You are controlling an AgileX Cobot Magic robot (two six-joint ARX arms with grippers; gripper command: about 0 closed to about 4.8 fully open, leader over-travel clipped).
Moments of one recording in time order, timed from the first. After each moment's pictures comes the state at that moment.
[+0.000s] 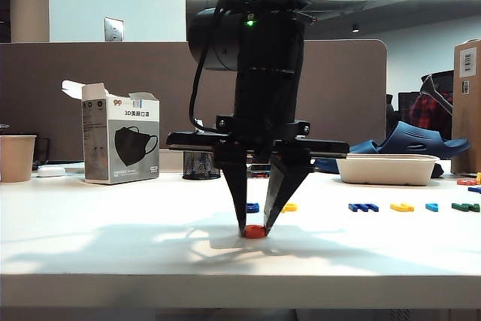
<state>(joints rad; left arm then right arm) -1.03 1.46 1.90 -1.26 -0.34 -0.83 0.78 1.99 1.45 -0.83 0.05 0.62</state>
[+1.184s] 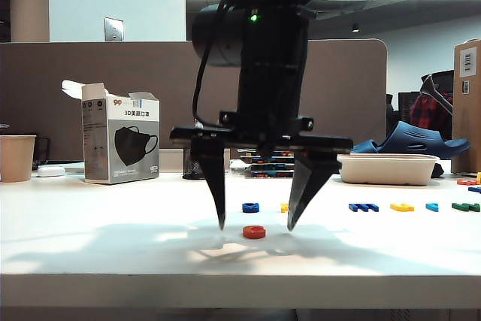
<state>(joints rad) -1.03 1.46 1.90 -1.26 -0.34 -0.83 0.78 1.97 1.45 -0.84 0.04 0.62</state>
